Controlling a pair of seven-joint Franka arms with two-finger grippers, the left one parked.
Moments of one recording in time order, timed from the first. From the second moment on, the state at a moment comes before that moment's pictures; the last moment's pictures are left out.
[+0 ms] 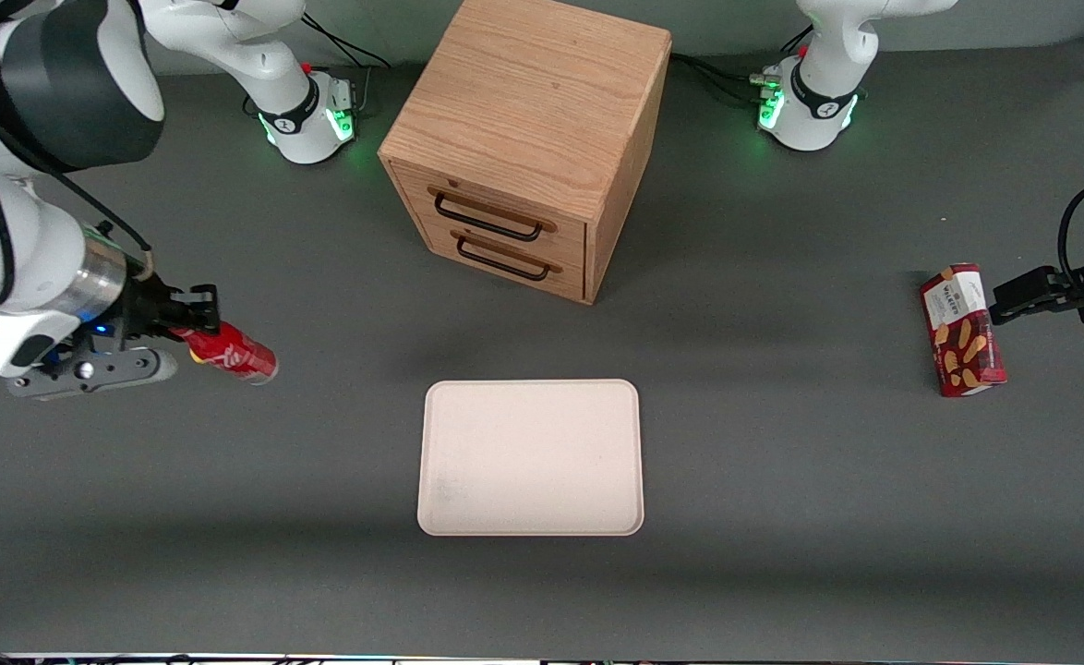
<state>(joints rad) 0.27 0.42 -0.03 -1.04 -0.02 1.37 0.06</state>
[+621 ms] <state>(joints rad) 0.29 0.69 0.06 -0.94 -0.02 1.73 0.06</state>
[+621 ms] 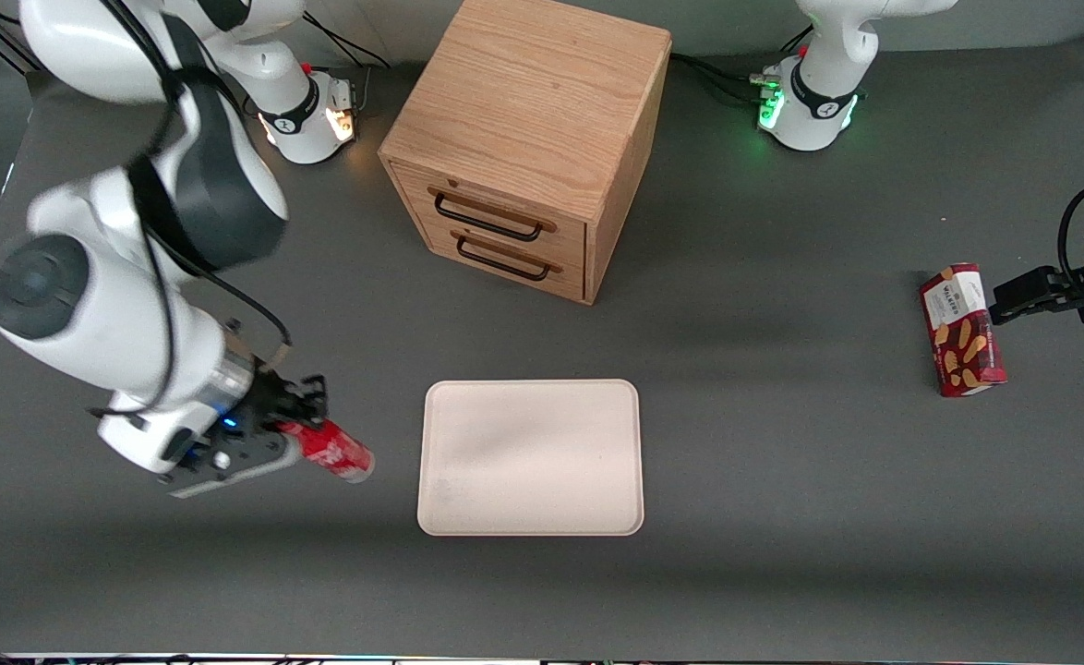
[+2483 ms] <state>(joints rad) 0.39 0.95 0.06 -0.93 -0.15 2.00 0.15</state>
